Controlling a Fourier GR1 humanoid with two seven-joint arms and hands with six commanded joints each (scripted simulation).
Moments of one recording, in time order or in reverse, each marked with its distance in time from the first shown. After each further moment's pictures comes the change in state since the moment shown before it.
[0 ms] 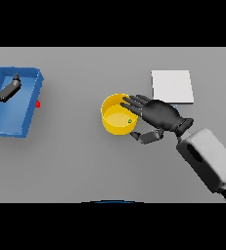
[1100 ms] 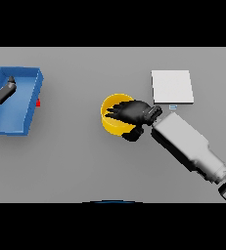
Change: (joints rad) left arm 0.032 0.024 0.015 -0.006 0.019 -0.005 -0.026; right arm -0.285 0.127 0.203 0.365 0.121 0.186 -0.023
